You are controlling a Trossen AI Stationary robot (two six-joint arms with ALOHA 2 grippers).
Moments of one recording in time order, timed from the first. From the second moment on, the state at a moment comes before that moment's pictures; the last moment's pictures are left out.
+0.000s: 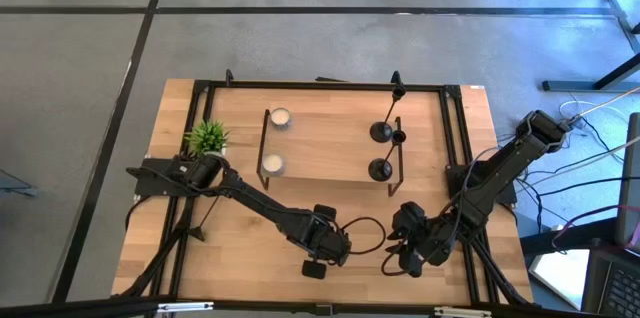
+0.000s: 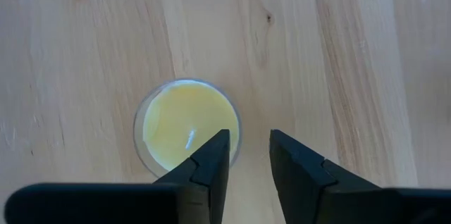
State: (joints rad) left arm -0.43 2.23 1.84 -0.84 -0.12 -0.25; right arm 0.81 1.37 0.92 -0.49 0.34 1.09
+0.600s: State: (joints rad) left arm -0.43 2.23 1.84 -0.84 -0.11 -0.27; right arm 0.81 1.37 0.92 -0.49 0.34 1.11
